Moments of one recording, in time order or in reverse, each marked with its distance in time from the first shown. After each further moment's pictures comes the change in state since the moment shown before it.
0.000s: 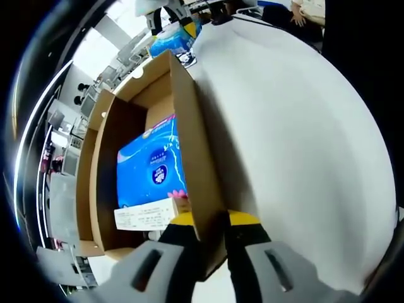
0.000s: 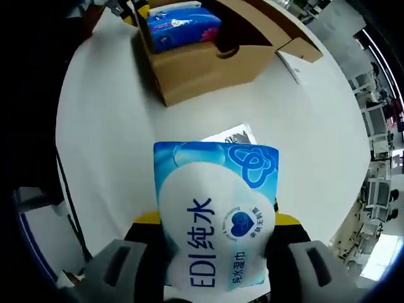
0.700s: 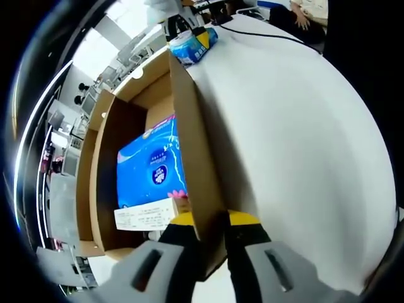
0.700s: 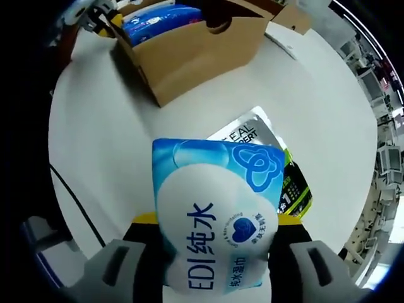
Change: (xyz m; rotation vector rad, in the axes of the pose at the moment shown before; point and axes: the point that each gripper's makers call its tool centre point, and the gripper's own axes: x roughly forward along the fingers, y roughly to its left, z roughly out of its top) left arm 0.000 0.000 0.000 0.003 -0.004 -0.001; right arm 0.030 0.028 -0.005 0.245 -0.017 0.025
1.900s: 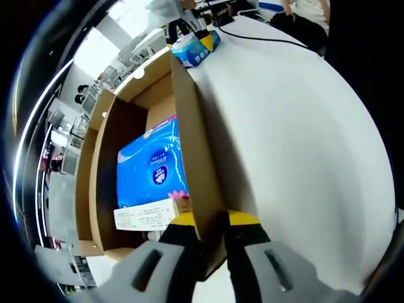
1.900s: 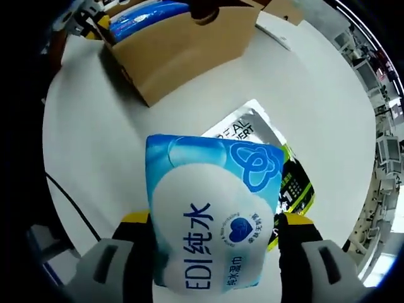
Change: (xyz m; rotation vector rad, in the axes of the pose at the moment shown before) left arm -0.001 0.000 0.001 -0.011 -0.008 -0.004; right arm 0.015 -0.011 -0.003 0.055 0.033 -0.007
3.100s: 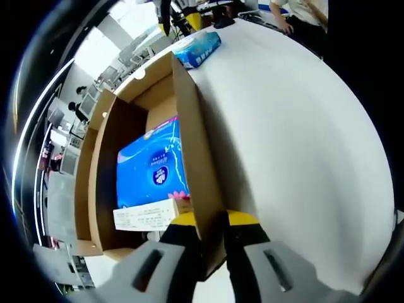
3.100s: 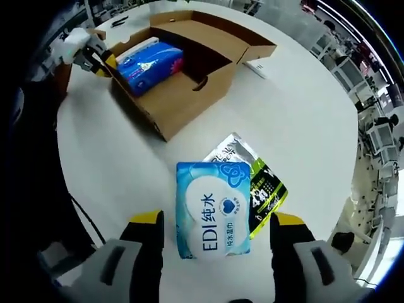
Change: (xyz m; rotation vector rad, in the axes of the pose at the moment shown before) left arm 0.000 0.000 0.001 -0.009 -0.013 -0.006; right arm -0.074 -0.009 0.013 0.086 -0.110 -0.036
